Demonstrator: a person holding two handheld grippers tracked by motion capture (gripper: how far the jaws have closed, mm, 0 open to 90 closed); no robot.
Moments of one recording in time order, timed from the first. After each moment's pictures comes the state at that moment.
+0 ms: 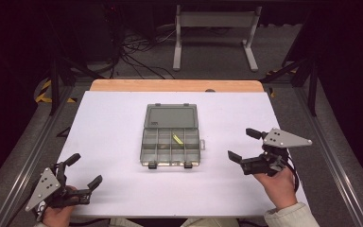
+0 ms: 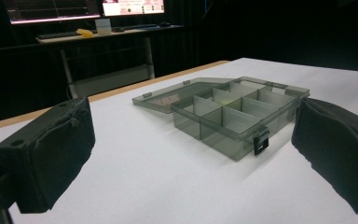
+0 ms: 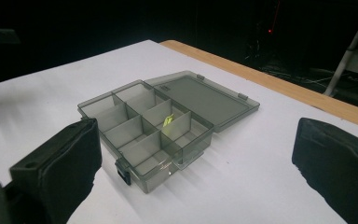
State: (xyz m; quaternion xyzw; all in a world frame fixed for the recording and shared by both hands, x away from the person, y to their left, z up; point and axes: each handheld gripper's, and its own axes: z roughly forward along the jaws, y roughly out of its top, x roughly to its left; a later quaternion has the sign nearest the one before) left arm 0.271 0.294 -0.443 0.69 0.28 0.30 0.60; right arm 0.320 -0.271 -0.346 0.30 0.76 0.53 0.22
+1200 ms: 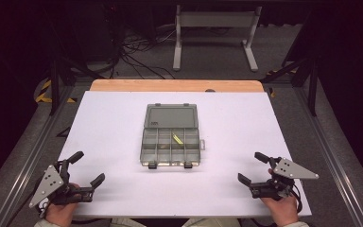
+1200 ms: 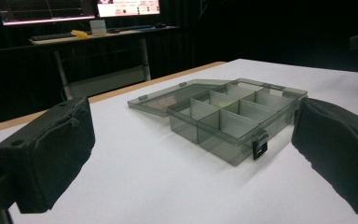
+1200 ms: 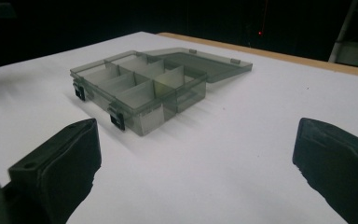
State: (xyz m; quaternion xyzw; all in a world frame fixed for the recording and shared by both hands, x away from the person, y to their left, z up) left arm 0.279 0.289 -0.443 0.69 0.27 0.29 0.61; right arm 0.287 -0.307 -0.428 0.32 0.74 0.55 0.22
